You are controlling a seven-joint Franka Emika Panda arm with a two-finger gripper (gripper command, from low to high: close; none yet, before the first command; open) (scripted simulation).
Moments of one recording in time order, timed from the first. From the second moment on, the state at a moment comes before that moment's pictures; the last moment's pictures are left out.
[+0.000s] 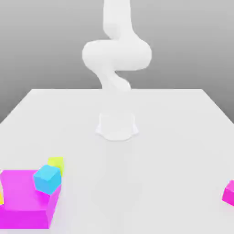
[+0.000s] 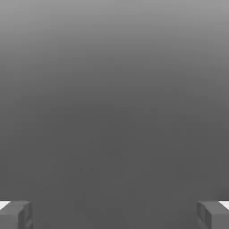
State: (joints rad) arm -0.01 -0.74 -0.06 -2.36 -0.01 2.35 0.74
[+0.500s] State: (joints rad) arm -0.10 -0.24 -0.45 -2.81 -0.07 2.75 0.27
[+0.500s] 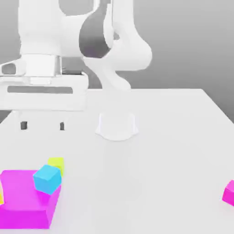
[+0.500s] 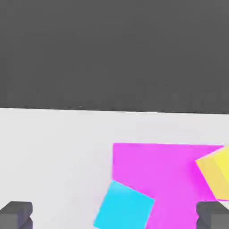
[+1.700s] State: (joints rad) arm -0.36 0.17 -0.23 -2.87 0.34 3.04 -0.21
